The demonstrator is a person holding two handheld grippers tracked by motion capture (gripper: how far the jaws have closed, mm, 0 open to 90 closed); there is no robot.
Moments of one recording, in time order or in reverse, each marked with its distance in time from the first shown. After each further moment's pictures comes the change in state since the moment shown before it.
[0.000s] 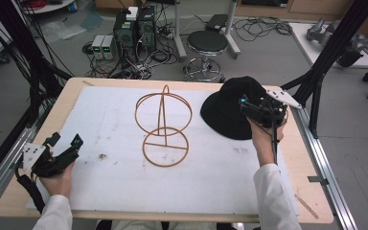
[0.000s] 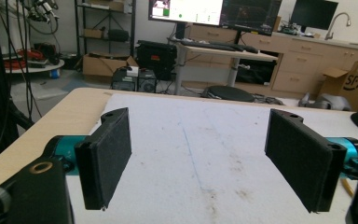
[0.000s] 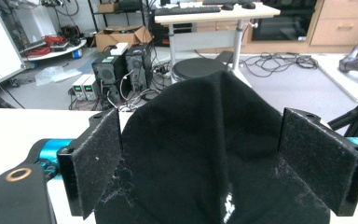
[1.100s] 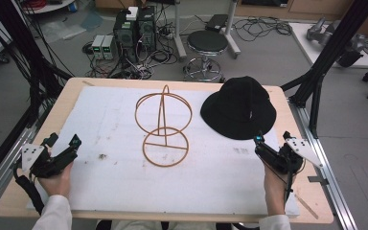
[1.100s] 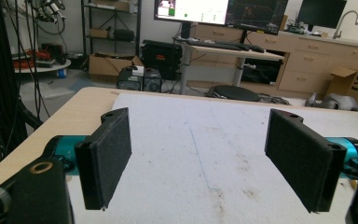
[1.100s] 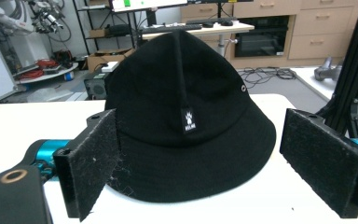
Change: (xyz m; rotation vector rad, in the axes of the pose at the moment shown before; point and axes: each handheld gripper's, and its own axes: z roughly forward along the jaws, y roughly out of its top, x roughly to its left) left arm 0.003 0.000 -0.002 0.002 0.022 -0.001; right arm -0.025 -0.079 -0.093 -0.116 -0.043 0.031
